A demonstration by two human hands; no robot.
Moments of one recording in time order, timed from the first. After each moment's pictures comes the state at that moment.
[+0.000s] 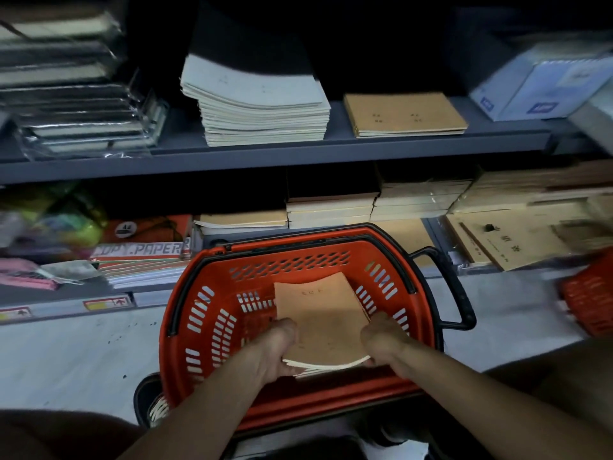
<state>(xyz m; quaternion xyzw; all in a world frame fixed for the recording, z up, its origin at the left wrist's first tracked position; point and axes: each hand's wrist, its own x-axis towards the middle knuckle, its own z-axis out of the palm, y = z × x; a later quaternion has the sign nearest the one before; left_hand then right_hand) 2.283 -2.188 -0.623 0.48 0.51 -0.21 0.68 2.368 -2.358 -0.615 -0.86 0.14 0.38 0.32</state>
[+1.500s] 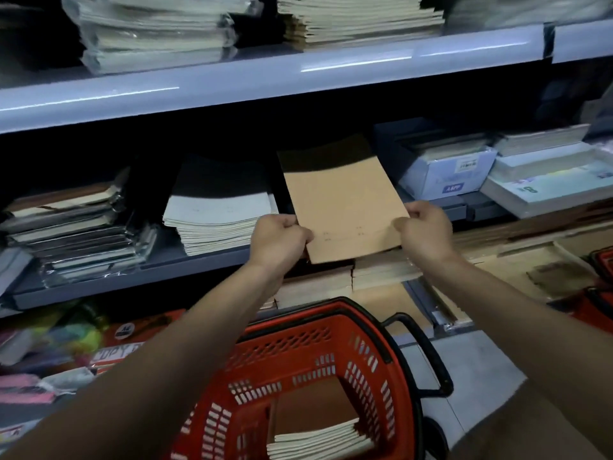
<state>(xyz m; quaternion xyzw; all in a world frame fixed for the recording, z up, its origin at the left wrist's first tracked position) 2.438 -2.201 -0.381 0.76 0.22 0.11 0.61 2.531 -2.406 -0.401 -0.83 -0.02 -0.05 0.56</state>
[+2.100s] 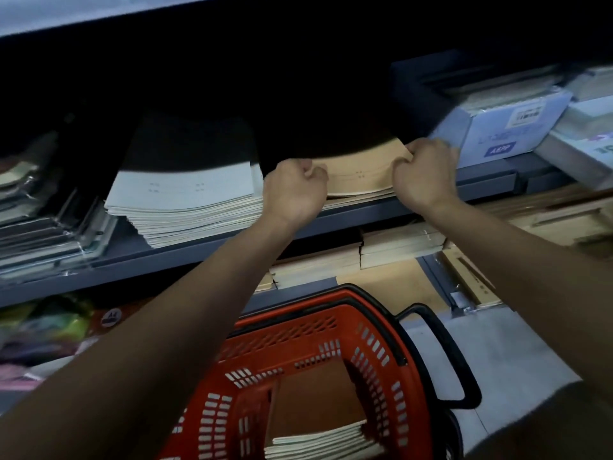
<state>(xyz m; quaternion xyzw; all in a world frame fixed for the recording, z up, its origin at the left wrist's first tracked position) 2.537 -2.197 -0.395 0.90 0.21 0.14 0.36 2.642 -2.366 -0.430 -0.93 -0.06 -0.10 0.35</state>
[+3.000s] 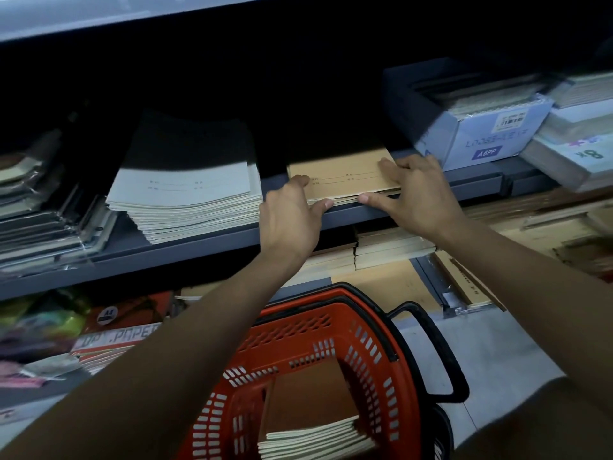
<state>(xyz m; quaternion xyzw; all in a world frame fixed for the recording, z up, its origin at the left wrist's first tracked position) 2.512 -2.210 -0.423 0.93 0.20 0.21 0.23 2.620 -2.394 -0.439 -0.95 -0.24 -0.10 0.17</state>
